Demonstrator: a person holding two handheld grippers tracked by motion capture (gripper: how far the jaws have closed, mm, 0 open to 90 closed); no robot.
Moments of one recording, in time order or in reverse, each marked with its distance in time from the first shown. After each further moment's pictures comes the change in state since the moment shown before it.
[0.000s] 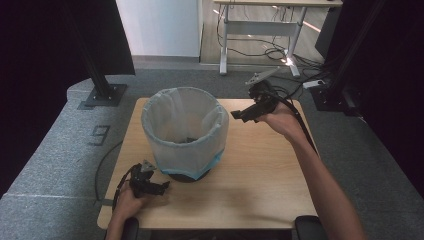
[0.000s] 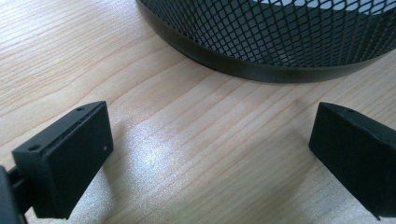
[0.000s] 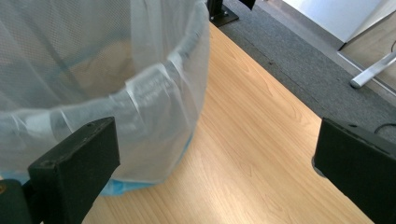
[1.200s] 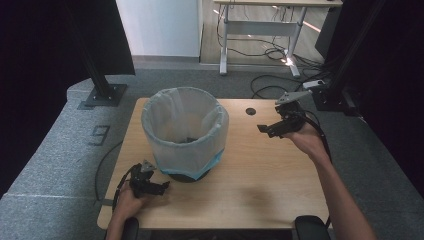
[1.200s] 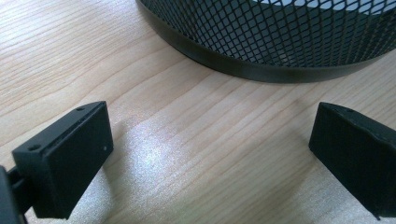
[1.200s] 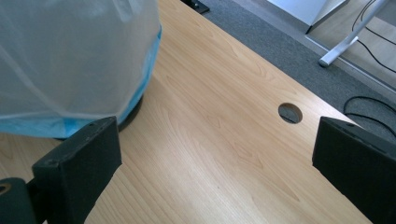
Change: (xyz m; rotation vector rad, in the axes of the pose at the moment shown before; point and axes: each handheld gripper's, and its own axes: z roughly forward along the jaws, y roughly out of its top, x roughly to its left) left arm 0.000 0.000 0.000 -0.001 0.000 0.000; right arm -0.027 -0.088 -0.023 -0.021 -0.100 0.054
